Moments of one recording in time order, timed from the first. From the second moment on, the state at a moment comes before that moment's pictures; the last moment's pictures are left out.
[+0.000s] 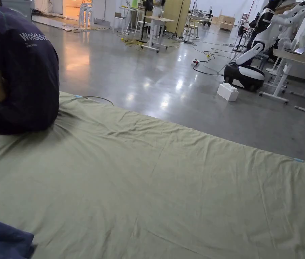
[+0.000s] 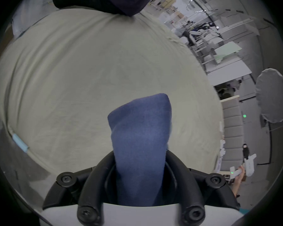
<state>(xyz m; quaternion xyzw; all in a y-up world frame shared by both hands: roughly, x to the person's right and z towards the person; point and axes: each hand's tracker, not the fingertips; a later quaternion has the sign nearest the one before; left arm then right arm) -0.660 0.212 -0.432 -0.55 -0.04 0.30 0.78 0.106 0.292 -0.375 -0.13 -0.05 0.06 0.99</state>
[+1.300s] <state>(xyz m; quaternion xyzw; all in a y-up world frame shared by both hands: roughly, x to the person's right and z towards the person) -0.253 0.223 -0.402 -0.09 0.00 0.00 1.00 0.104 0.249 -0.354 -0.10 -0.07 0.06 0.99</state>
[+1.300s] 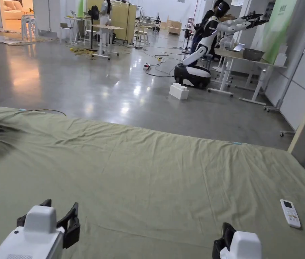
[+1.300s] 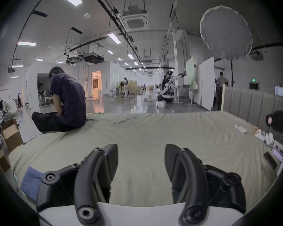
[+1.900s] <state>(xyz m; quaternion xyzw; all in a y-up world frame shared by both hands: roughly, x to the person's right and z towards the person) -0.206 0.246 -0.390 -0.08 0.00 0.00 1.00 0.115 0.255 -0.360 -0.08 -0.07 0.04 0.99</state>
